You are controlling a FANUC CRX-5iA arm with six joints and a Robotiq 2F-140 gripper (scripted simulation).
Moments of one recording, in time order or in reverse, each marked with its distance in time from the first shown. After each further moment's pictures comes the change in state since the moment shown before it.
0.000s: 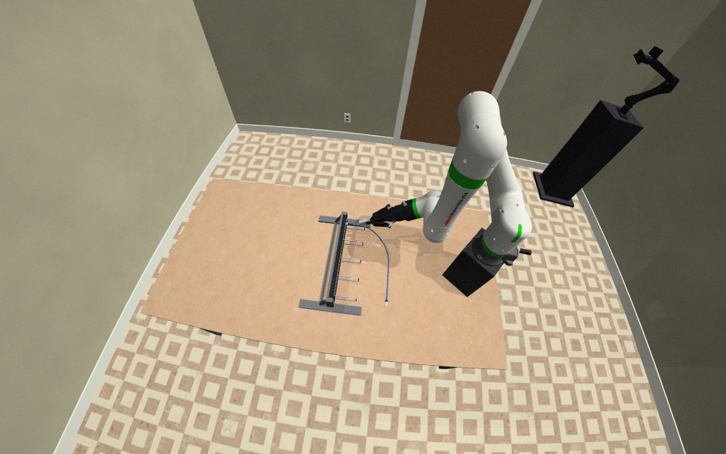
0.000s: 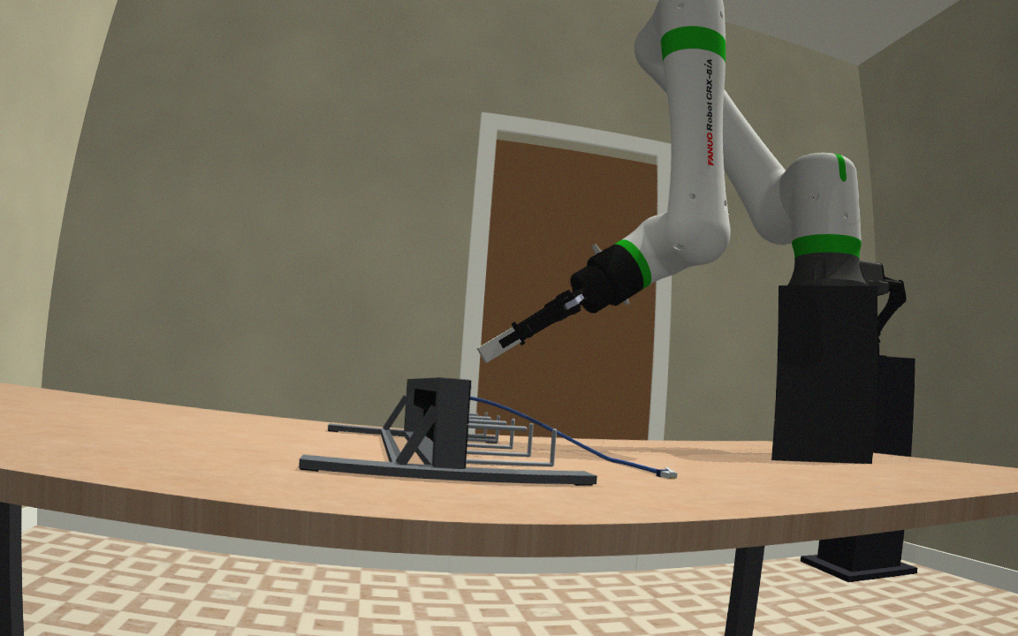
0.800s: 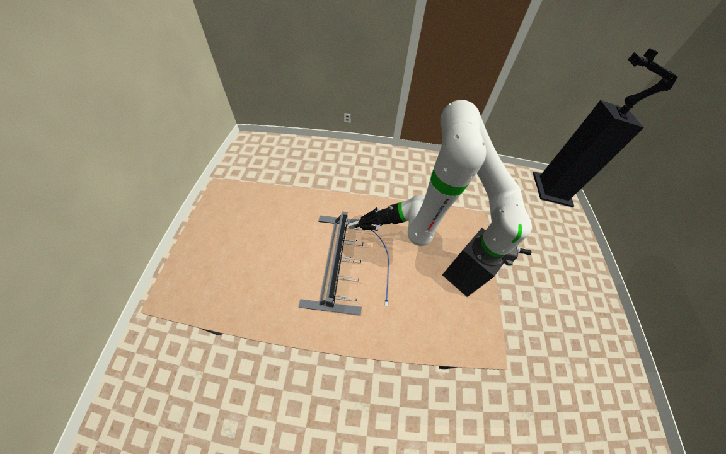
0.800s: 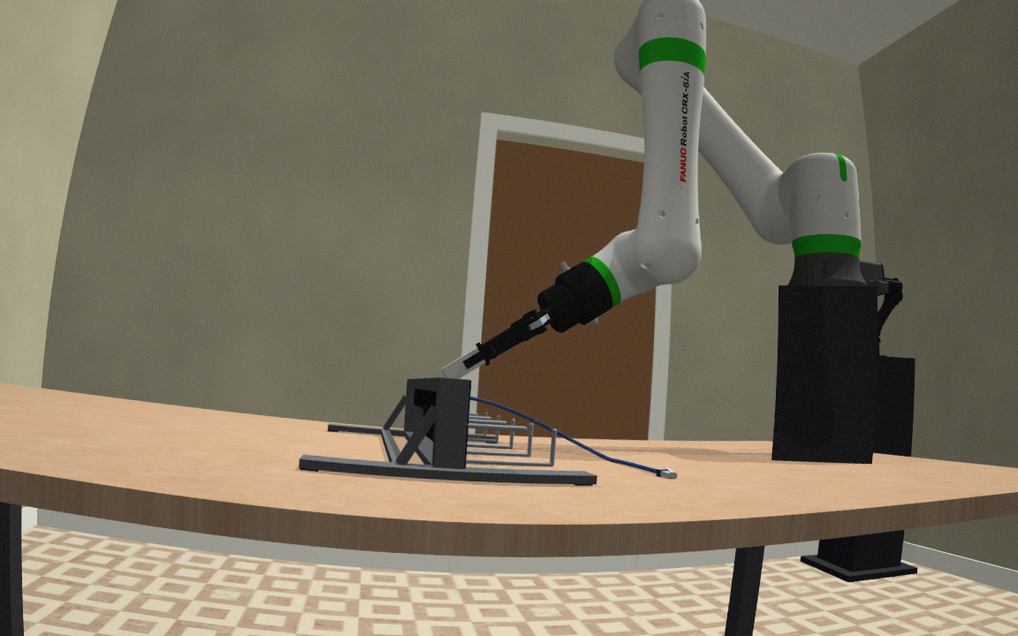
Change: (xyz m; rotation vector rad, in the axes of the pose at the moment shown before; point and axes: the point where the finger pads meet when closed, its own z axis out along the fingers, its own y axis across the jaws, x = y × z) arm -0.001 0.000 0.067 -0.001 0.000 0.000
